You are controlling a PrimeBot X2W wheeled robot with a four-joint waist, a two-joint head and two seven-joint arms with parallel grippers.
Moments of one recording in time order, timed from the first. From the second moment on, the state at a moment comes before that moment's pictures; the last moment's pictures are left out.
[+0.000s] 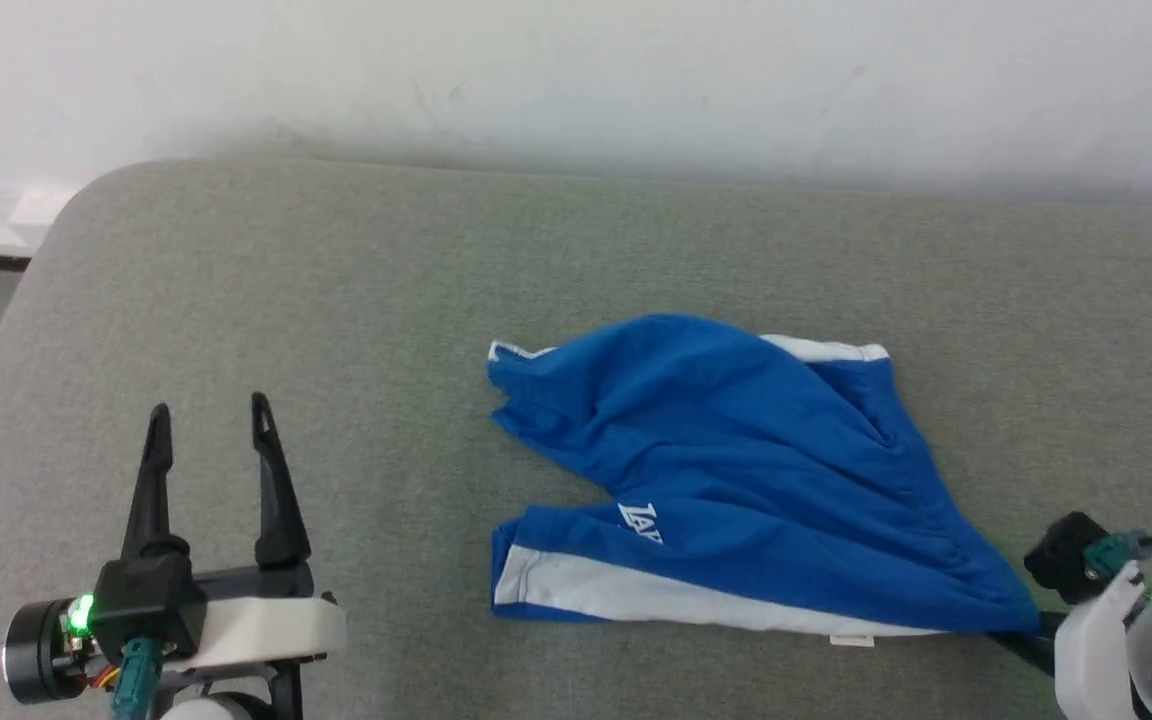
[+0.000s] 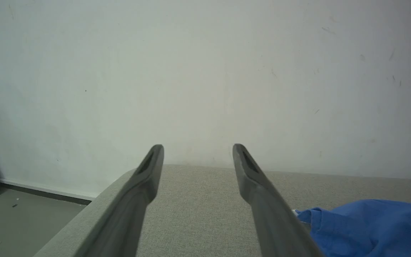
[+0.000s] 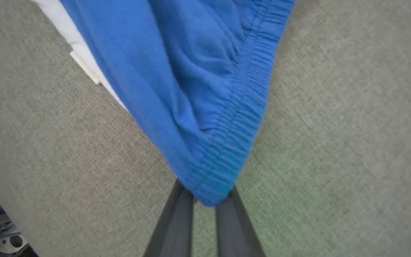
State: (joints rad) left arm 0.02 0.13 -0.03 -0.13 -0.08 0.22 -0.26; right arm -0.53 -0.95 1.18 0.21 0.86 0.13 0.17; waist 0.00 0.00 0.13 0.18
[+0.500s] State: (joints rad) left arm -0.01 0.26 -0.17 -0.09 -0.05 -0.05 -0.07; right arm -0.17 -0.79 0.55 0.15 0.64 0.13 -0.03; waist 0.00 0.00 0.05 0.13
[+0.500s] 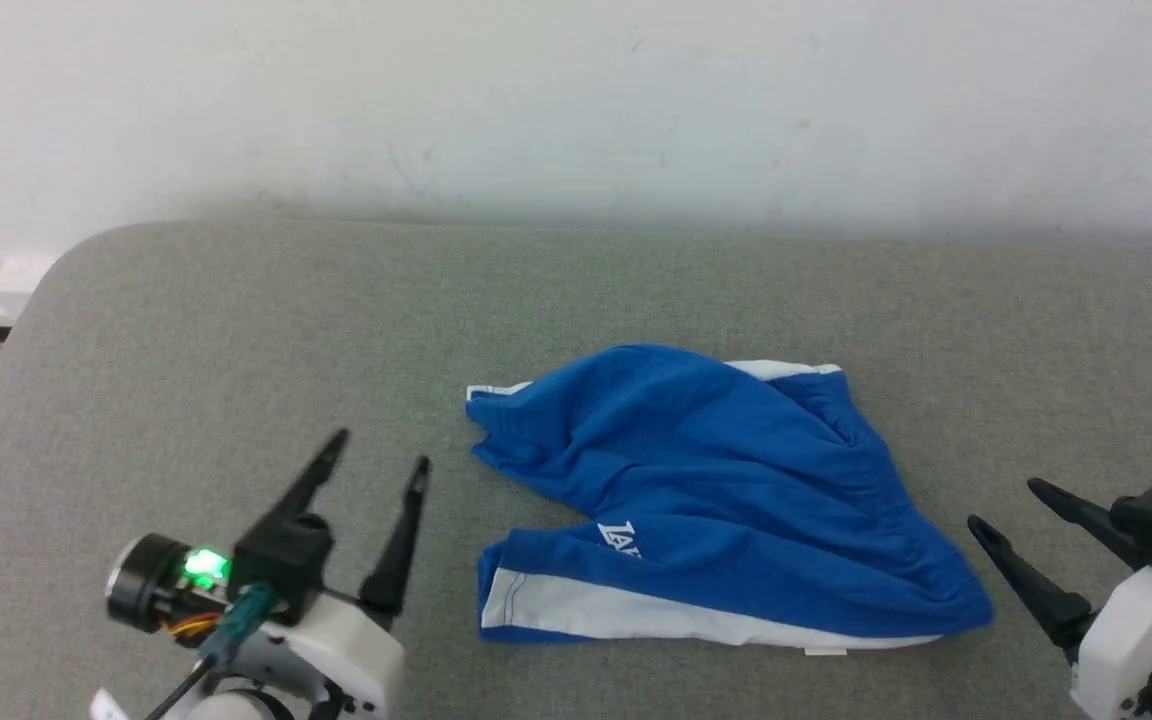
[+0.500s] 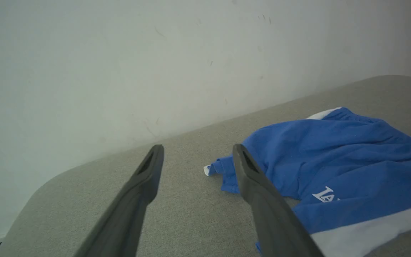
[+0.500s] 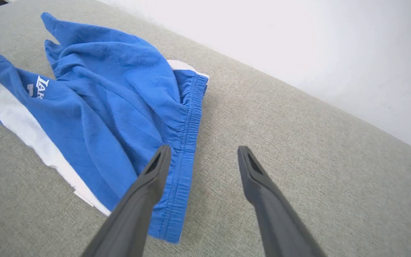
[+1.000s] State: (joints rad) left arm -0.04 0.47 -0.45 -0.19 -0.39 -0.12 0.49; right arm 0.10 -0.47 0.17 -0.16 0.31 0.13 0.10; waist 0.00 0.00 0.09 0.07
